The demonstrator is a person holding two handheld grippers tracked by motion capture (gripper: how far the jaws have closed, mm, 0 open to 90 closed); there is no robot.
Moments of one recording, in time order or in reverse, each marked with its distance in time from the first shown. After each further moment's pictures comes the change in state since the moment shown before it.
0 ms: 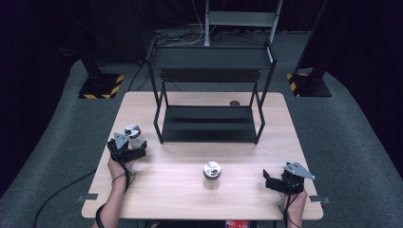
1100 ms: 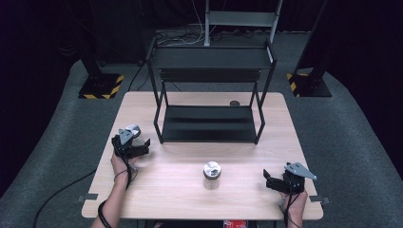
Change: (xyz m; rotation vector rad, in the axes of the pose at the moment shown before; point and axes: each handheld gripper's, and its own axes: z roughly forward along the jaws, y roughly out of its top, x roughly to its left) left arm 0.005 0.011 0.017 0.028 -0.053 0.024; right arm -0.006 -0.001 0.000 -0.006 0.020 0.020
